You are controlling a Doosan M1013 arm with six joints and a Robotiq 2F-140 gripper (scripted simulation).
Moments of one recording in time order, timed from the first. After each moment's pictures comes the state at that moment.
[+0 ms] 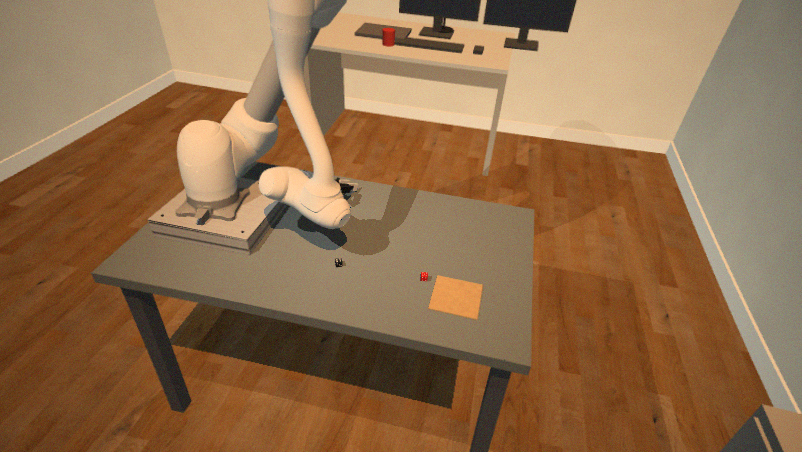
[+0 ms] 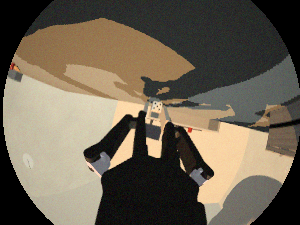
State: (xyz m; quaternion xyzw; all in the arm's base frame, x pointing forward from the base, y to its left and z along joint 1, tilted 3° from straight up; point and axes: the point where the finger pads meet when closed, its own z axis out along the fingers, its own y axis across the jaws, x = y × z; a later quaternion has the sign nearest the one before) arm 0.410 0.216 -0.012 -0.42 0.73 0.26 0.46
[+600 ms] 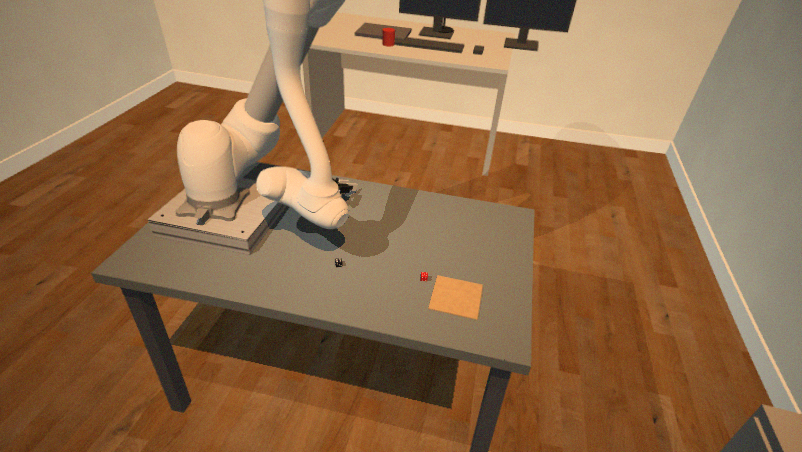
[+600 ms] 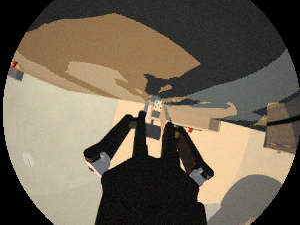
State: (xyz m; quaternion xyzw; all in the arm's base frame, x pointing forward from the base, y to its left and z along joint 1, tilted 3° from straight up) arm 0.409 0.207 -0.008 -0.42 0.73 0.26 0.47
